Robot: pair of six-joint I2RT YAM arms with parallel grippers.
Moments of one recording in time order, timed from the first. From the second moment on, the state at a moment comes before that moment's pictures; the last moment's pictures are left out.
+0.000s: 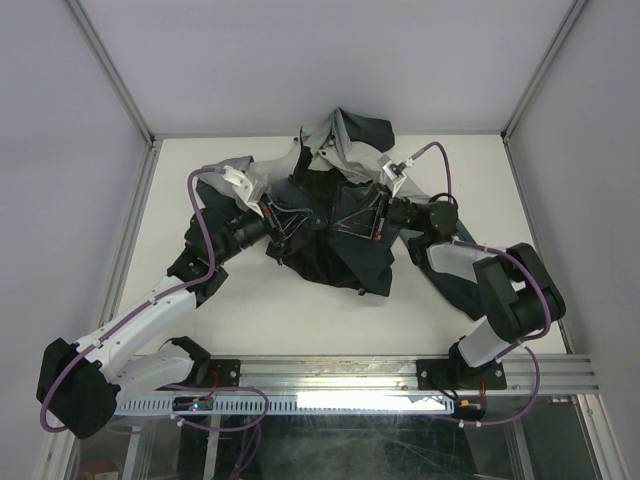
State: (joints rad) left arm -0.59 1.01 0.69 0.45 0.37 -0.31; right arm 0.42 1.58 0.70 1.46 -1.08 1.10
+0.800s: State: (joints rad) left arm -0.59 1.01 0.69 0.42 0.39 -0.29; right arm 0.43 1.53 0.70 1.35 -1.04 1.02
